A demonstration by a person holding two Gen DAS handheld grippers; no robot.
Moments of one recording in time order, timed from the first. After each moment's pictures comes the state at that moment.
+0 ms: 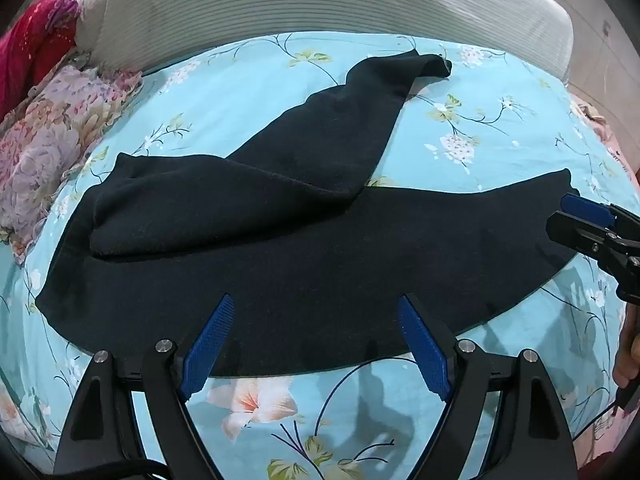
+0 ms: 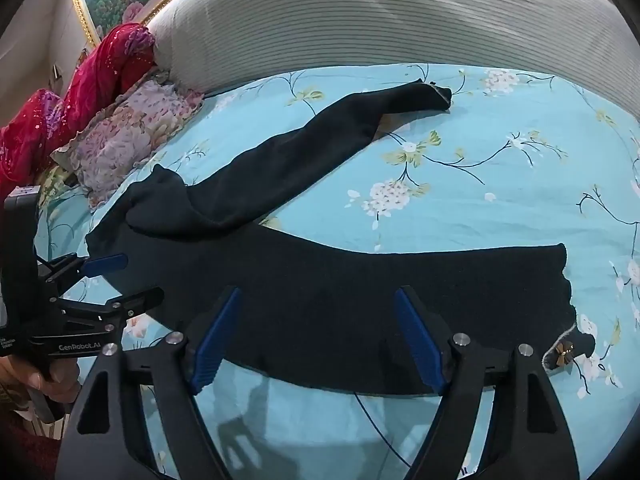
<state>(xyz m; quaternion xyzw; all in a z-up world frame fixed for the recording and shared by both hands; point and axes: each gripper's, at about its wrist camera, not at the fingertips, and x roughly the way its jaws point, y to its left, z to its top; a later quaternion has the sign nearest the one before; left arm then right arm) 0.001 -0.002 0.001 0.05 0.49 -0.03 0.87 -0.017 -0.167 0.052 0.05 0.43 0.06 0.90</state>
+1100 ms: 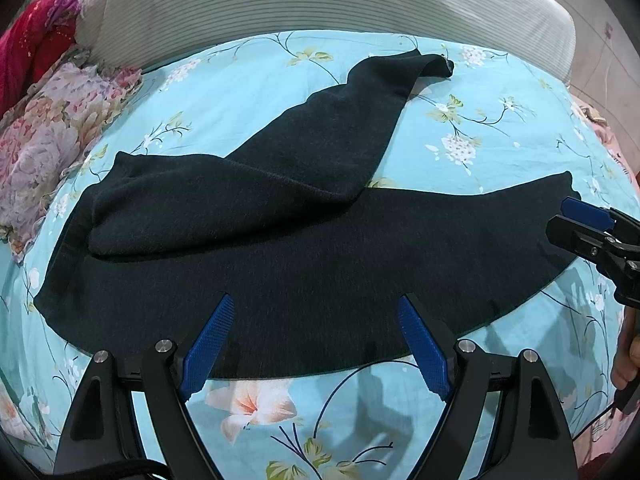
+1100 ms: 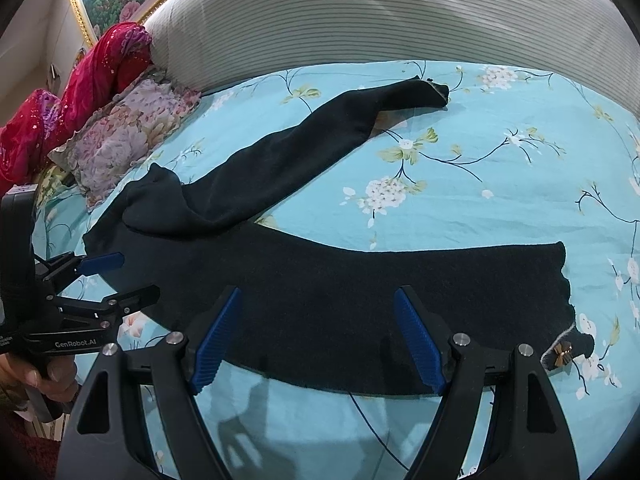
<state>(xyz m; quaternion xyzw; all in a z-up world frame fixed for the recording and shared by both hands) 0.003 0.002 -0.001 0.05 0.51 -0.03 0.86 -0.013 -0.176 0.047 0.06 0.43 0.06 0.90</state>
